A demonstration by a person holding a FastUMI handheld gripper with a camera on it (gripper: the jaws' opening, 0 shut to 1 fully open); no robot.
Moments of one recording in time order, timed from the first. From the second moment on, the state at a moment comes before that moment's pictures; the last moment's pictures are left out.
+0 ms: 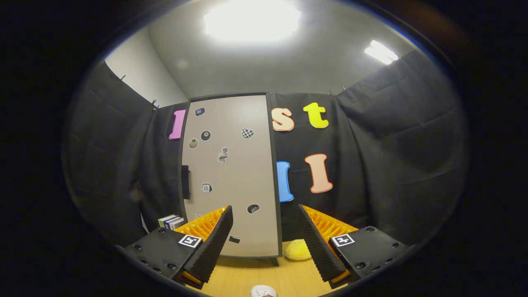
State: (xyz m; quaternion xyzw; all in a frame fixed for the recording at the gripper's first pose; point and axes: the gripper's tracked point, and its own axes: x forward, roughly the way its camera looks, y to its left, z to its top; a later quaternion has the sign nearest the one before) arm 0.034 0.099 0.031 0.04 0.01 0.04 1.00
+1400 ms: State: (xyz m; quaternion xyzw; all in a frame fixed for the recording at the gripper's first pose) arm 0.281 0.376 -0.005 0.04 0.05 0.16 0.99
